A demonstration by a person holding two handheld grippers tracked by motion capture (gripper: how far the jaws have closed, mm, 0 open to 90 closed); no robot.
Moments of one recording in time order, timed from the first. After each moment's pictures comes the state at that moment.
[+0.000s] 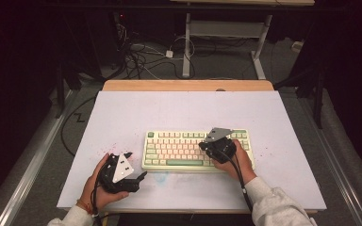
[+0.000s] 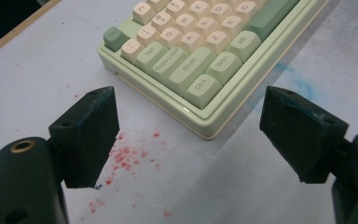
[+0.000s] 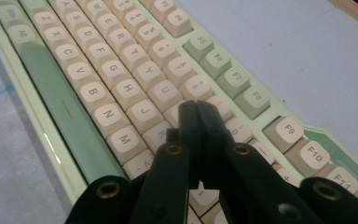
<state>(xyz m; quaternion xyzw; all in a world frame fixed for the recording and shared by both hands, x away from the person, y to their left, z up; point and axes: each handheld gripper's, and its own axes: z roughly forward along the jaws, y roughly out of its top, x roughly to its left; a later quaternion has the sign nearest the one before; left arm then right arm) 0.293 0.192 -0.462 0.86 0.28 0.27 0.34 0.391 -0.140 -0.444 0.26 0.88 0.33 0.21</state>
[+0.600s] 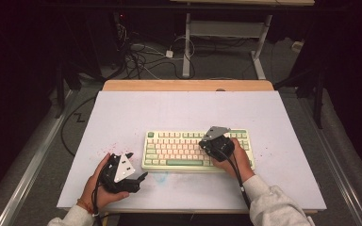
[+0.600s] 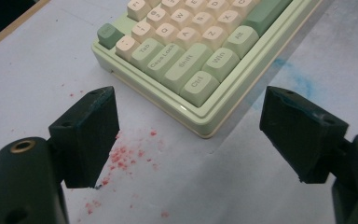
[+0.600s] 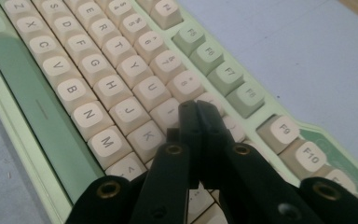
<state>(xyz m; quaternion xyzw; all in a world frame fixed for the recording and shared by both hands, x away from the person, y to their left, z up) 0.295 0.190 -0.463 0.86 0.28 0.27 0.33 0.396 -0.138 -0.445 0.26 0.88 0.32 0.22</state>
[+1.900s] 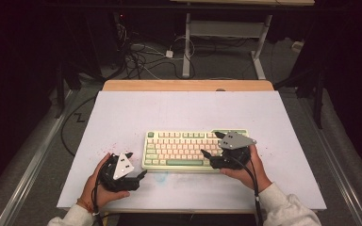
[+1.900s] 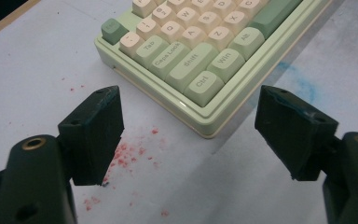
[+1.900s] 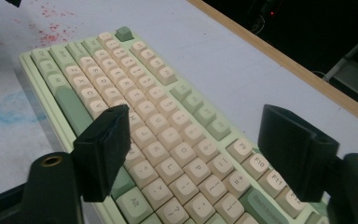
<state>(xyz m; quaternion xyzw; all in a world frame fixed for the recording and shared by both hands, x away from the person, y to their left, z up) 0.297 0.191 -0.462 0.86 0.29 0.26 0.34 0.351 -0.169 -0.416 0.24 0.83 0.42 0.27</state>
